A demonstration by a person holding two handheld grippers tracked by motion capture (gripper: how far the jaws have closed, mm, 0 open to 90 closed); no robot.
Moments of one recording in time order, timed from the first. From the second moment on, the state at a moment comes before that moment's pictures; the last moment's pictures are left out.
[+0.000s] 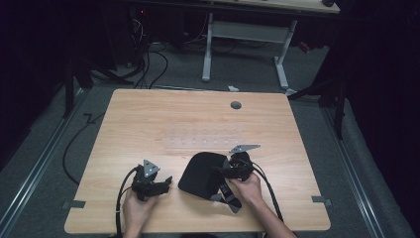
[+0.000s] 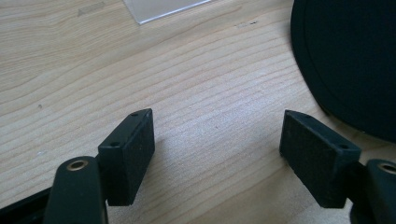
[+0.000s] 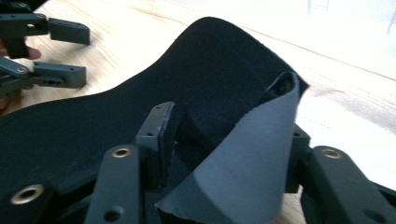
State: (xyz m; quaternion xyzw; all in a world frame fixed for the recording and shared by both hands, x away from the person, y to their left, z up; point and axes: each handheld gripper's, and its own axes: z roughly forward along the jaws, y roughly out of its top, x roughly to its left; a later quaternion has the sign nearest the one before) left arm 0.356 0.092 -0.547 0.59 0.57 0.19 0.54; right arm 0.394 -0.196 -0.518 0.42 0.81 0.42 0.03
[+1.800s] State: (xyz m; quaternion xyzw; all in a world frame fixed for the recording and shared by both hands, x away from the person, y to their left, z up) left arm 0.354 0.091 -0.547 0.60 0.56 0.18 0.54; right arm 0.349 -0.251 -0.481 0.40 0.76 0.51 0.00
